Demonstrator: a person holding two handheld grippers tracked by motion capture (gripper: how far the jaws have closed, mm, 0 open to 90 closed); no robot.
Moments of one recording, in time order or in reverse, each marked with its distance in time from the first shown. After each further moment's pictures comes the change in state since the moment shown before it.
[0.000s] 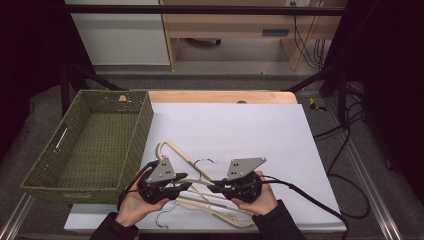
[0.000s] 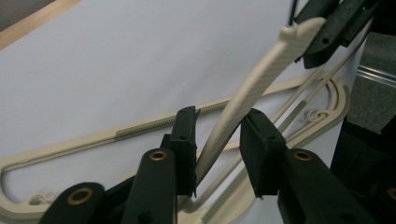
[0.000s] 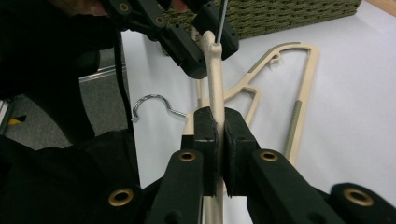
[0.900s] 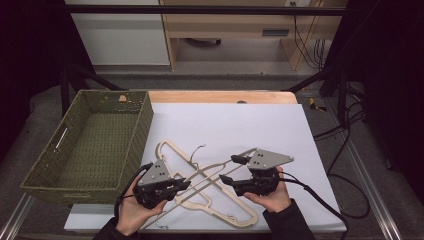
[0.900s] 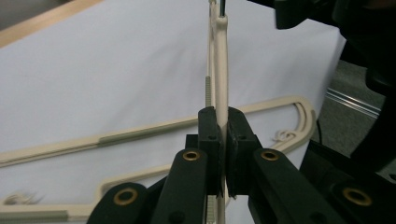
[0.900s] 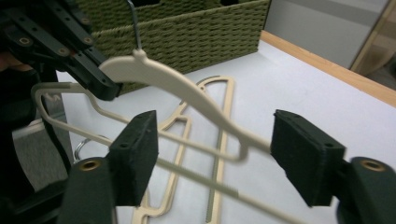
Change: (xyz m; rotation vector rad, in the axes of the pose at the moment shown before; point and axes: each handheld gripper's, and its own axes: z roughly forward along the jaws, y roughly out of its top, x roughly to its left) left arm -0.010 0.004 -0.019 -0.081 -0.013 -0.091; right arm -0.014 -0.006 -0.037 -0.171 -0.238 0.085
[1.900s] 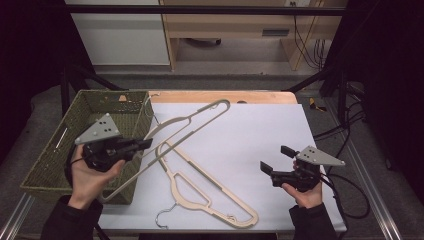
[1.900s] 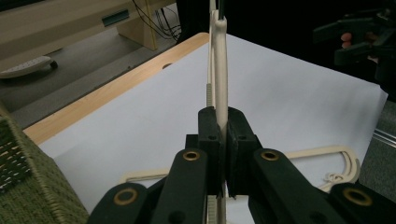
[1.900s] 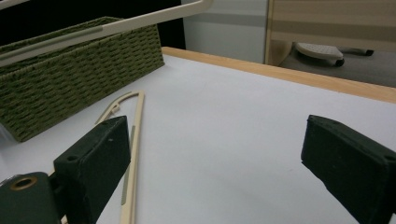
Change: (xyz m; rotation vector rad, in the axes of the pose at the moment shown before) left arm 0.066 0.056 -0.096 -0.116 0.147 -0.008; right arm -0.054 -0.043 -0.065 -0.123 -0.289 0.229
